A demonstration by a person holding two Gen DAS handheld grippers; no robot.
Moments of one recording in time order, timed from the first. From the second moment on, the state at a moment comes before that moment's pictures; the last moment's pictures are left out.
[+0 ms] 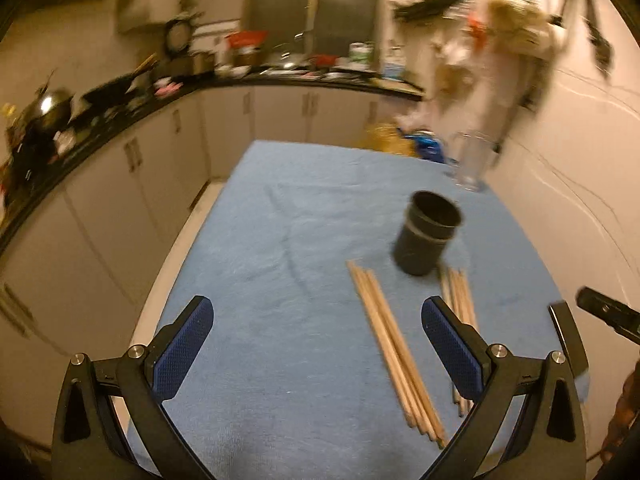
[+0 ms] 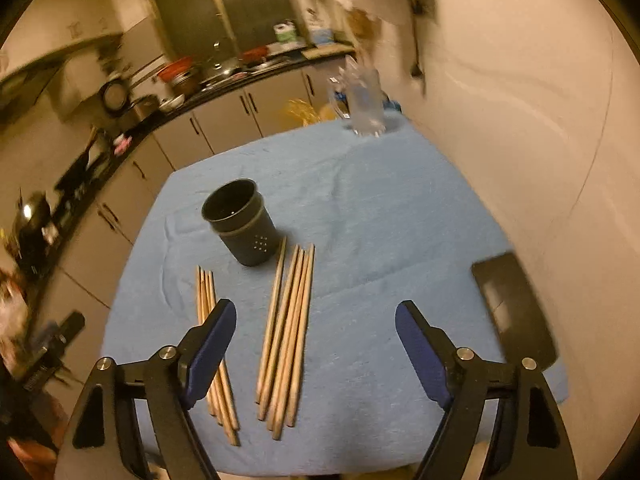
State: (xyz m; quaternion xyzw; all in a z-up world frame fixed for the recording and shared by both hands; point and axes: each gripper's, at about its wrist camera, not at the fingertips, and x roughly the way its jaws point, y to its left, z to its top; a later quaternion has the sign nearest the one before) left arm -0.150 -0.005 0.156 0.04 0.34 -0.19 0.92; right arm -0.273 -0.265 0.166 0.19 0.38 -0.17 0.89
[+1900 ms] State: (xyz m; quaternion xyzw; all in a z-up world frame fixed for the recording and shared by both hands) left arm -0.147 -0.021 0.132 0.07 0.41 -0.21 0.89; right arm -0.279 -0.237 0.163 0.18 0.43 -0.13 0.87
